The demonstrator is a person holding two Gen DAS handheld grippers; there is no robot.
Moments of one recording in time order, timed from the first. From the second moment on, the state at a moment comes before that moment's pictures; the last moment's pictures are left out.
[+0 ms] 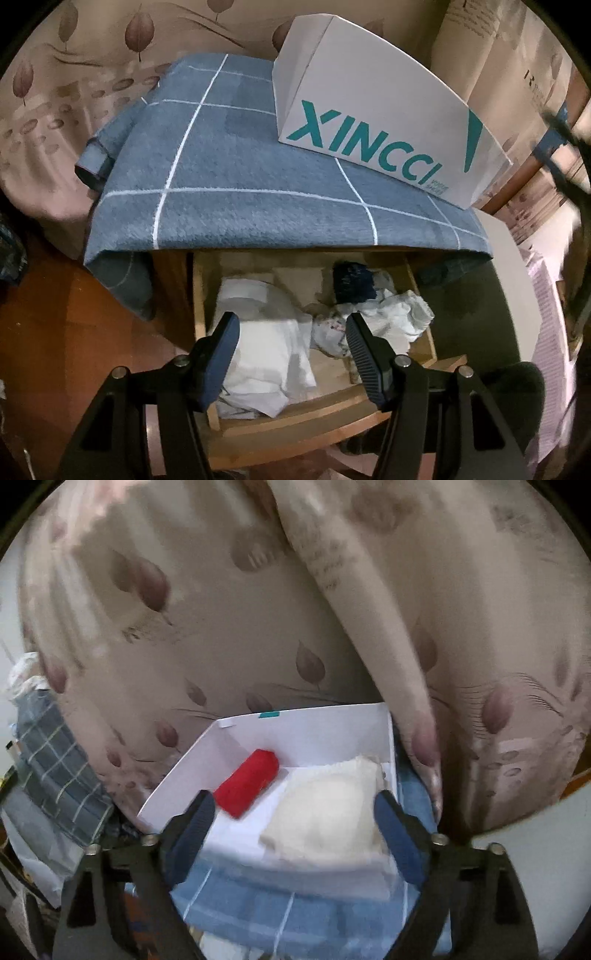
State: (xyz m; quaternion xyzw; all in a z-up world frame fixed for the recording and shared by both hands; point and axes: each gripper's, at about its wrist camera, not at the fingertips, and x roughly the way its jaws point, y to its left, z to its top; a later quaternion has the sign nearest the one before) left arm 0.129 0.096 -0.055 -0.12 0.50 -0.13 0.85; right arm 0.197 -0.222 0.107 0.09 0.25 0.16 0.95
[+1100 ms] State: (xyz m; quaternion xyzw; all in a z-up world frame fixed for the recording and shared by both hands) left arm 0.150 -0.050 -0.206 0.27 0.63 -0.07 0.72; right arm 0.098 -0.295 0.022 0.14 0.27 0.13 0.94
